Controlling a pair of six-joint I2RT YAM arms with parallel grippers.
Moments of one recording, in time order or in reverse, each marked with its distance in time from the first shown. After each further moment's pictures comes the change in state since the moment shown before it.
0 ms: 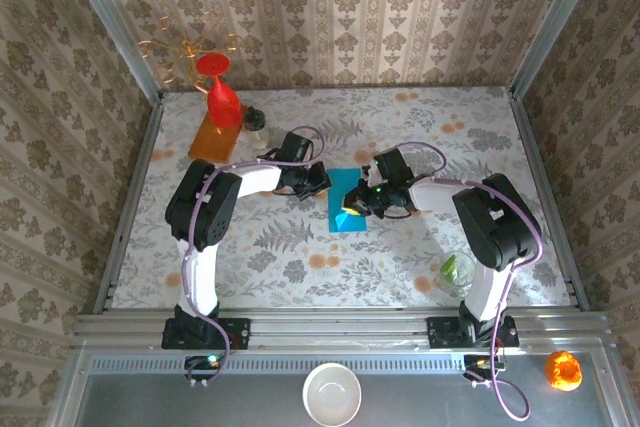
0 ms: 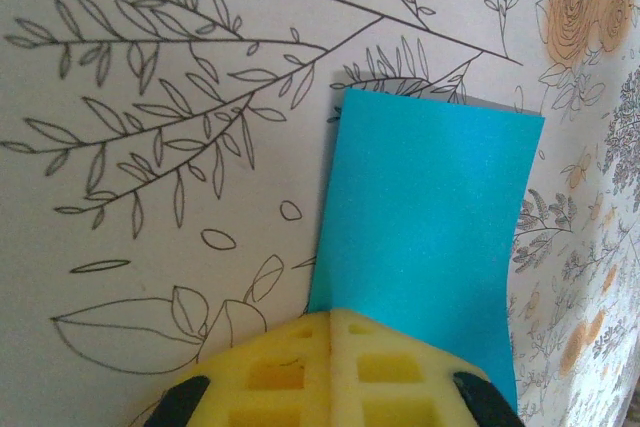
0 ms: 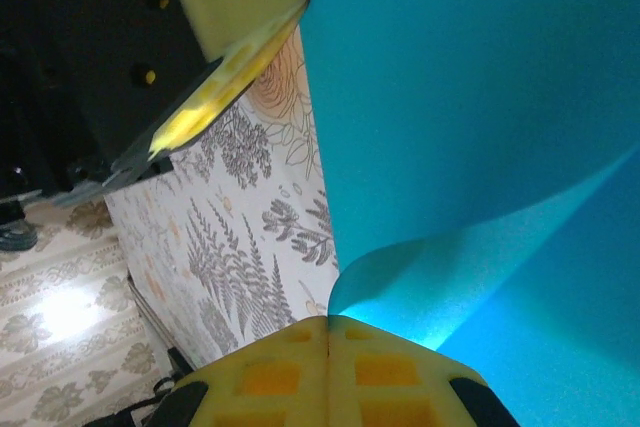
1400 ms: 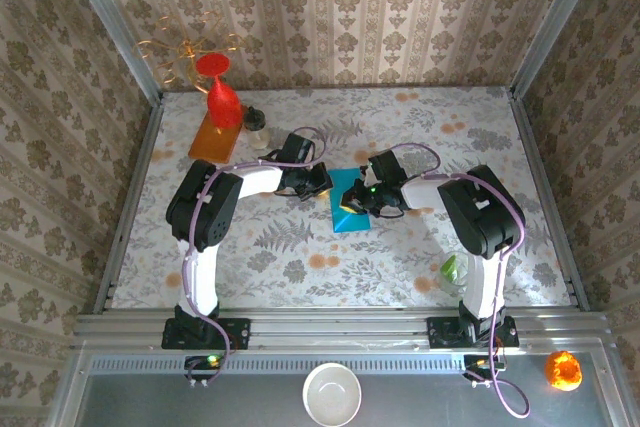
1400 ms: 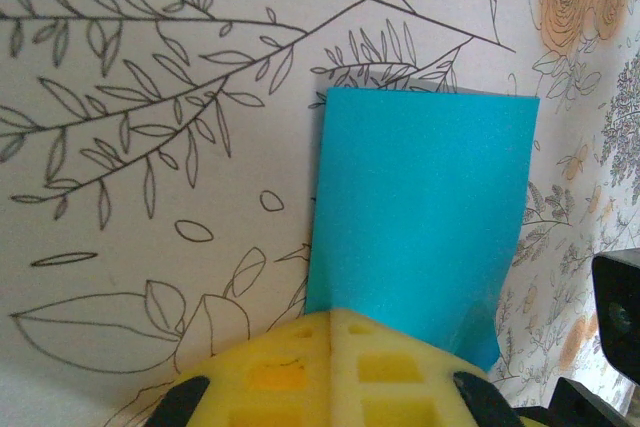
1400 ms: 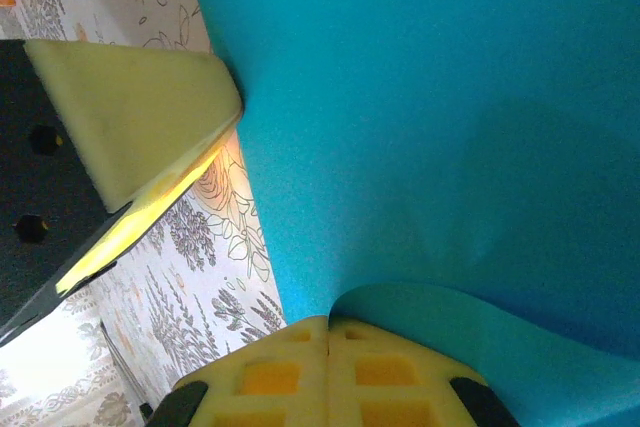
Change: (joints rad) left arm -0.011 0.000 -0.005 0.011 0.001 0.000; right arm 0.002 0.109 0.033 0.079 0.065 0.016
